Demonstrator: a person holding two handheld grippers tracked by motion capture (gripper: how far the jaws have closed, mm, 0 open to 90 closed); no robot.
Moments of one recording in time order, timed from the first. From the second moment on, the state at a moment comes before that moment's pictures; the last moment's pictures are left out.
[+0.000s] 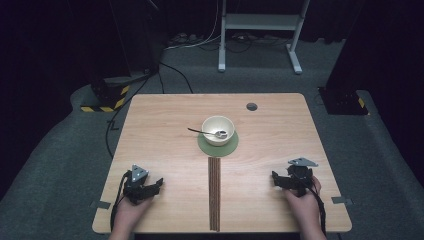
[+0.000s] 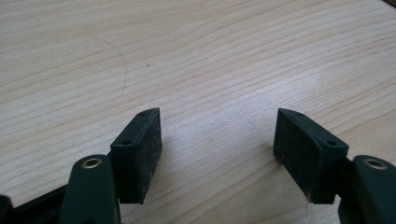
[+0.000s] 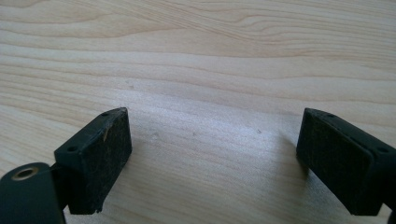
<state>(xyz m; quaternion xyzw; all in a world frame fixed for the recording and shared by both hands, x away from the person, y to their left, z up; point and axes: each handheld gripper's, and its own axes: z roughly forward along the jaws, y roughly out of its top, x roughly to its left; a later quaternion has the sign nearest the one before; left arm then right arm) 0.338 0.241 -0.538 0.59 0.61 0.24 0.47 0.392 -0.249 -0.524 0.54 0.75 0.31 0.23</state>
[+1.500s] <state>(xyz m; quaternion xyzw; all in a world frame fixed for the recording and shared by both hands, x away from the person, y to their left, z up) 0.339 0.239 -0.538 0.57 0.62 0.25 0.48 0.345 -0.110 -0.507 0.39 0.82 0.38 0.19</state>
